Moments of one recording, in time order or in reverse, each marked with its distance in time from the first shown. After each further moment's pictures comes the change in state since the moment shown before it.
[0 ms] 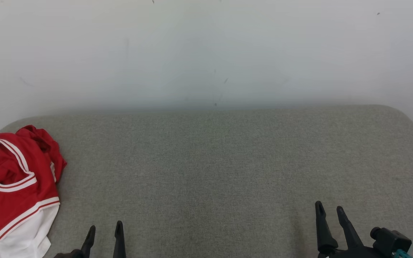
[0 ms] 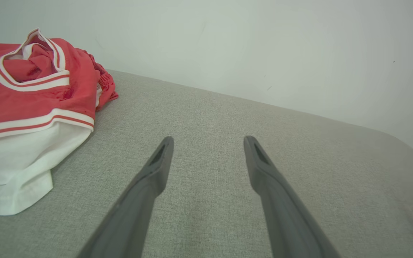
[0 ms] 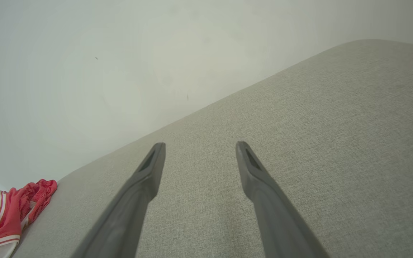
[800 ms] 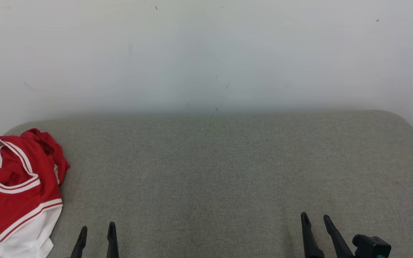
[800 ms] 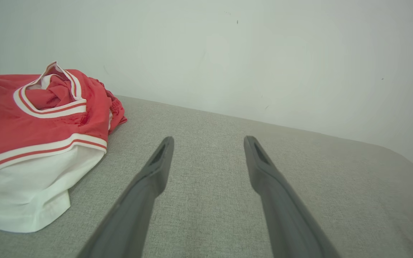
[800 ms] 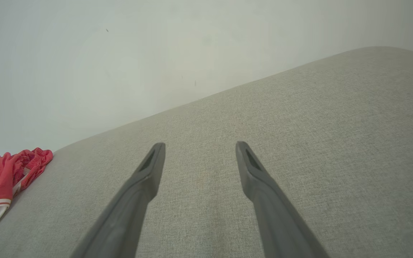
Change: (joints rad) left arm 0.046 -0.035 0.078 -0.046 0.078 -0.076 -0.053; right arm -0.004 -0.001 0.058 0.081 -0.115 0.000 -0.049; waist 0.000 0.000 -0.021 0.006
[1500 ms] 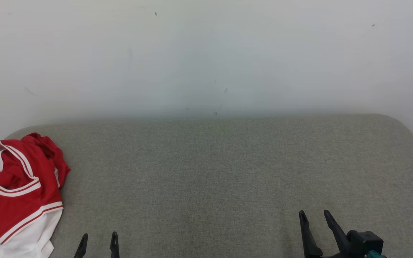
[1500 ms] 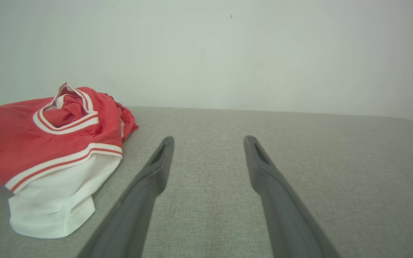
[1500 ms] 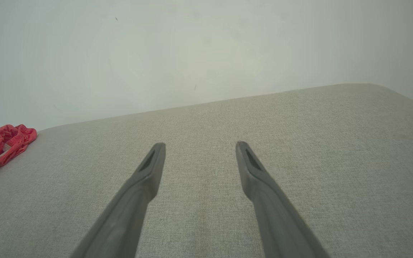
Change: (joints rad) left arm 0.033 -0.022 0.037 0.027 0.191 -0.008 -0.043; right arm -0.017 -0.001 -0.015 0.010 -0.170 0.000 0.001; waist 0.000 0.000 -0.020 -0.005
